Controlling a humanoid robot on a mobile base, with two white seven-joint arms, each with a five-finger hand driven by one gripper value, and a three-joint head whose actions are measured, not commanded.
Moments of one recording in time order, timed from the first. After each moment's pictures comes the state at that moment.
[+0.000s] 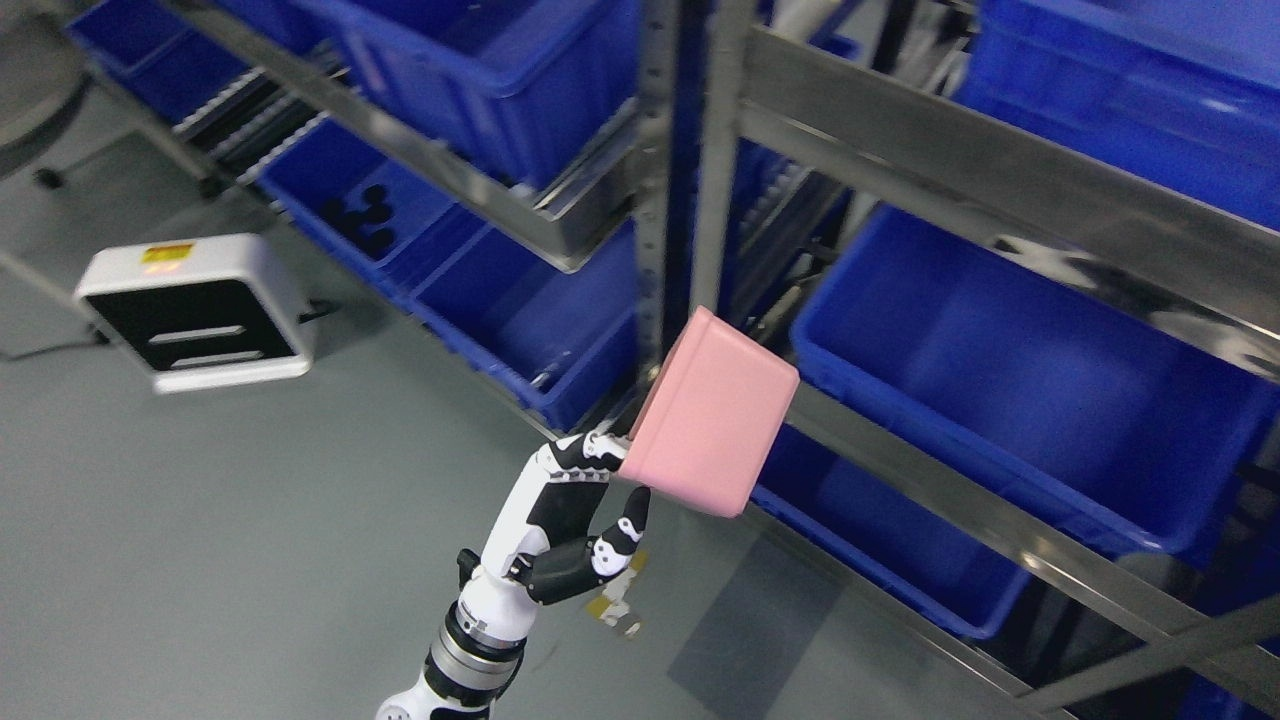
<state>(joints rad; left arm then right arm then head) -0.10 0.00 -0.32 -1.55 0.51 -0.64 -0.67 0.00 0.00 0.00 0.00 0.00 0.02 -0.04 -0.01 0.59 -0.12</state>
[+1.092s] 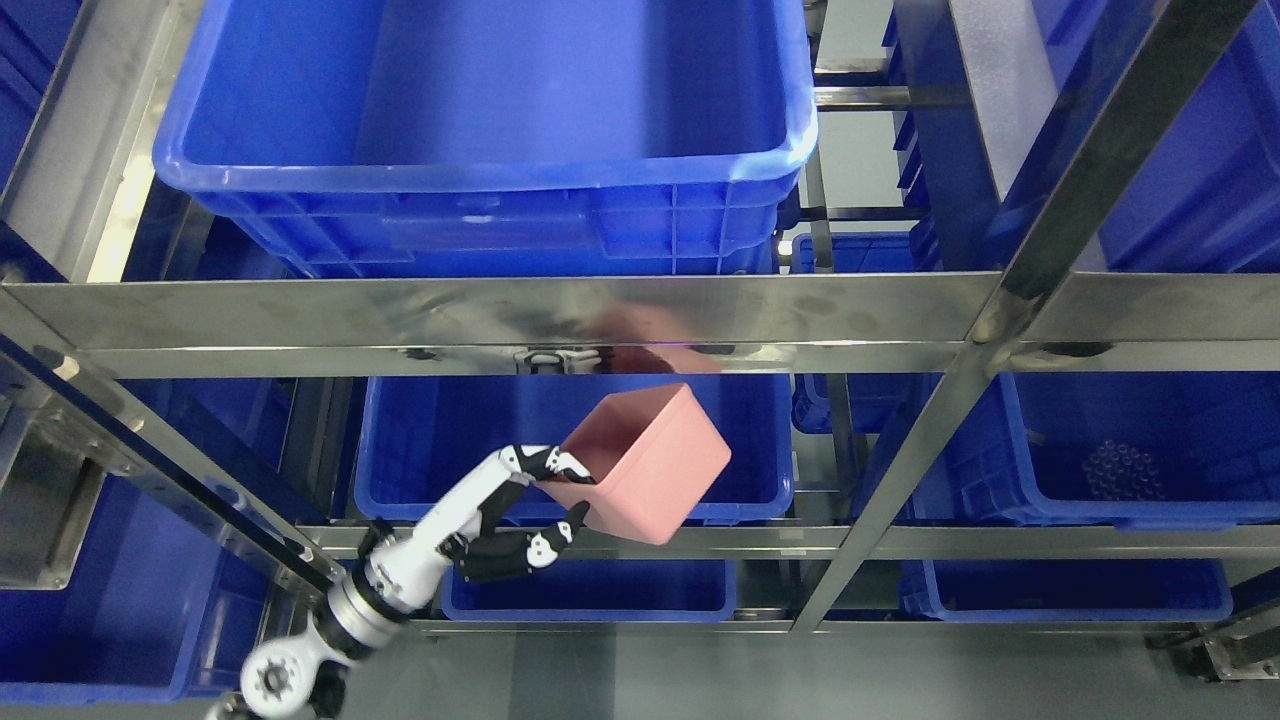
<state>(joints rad) -0.27 0.17 -0.10 -1.42 0.19 -0.51 -0.84 0.00 0.00 0.00 0.00 0.00 0.02 -0.04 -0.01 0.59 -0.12</state>
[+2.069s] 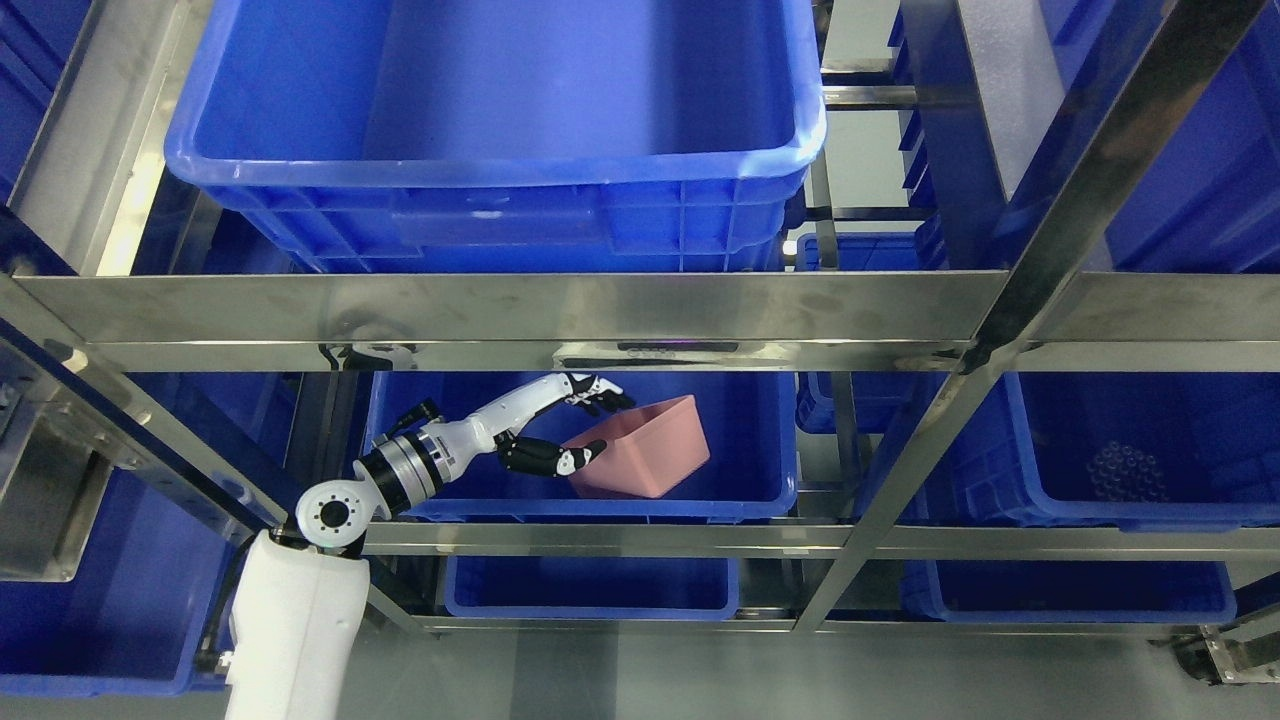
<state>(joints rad) -0.61 0.05 -0.02 -1.02 -0.40 -0.52 -0.85 0.00 0.00 0.00 0.00 0.00 0.02 -0.04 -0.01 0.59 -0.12</state>
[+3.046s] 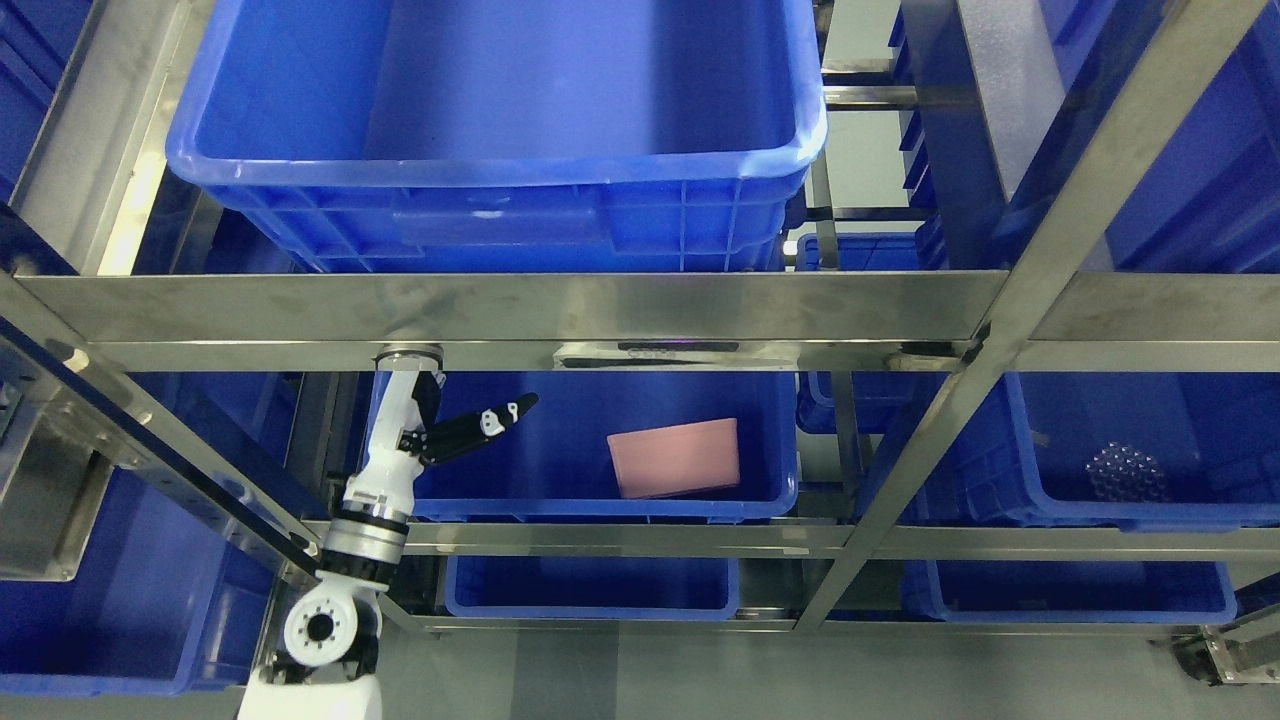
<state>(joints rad) -0.25 0.01 0.00 -1.41 0.02 -0.36 -0.24 0.00 0.00 0.00 0.00 0.00 0.02 -0.04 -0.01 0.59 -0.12</state>
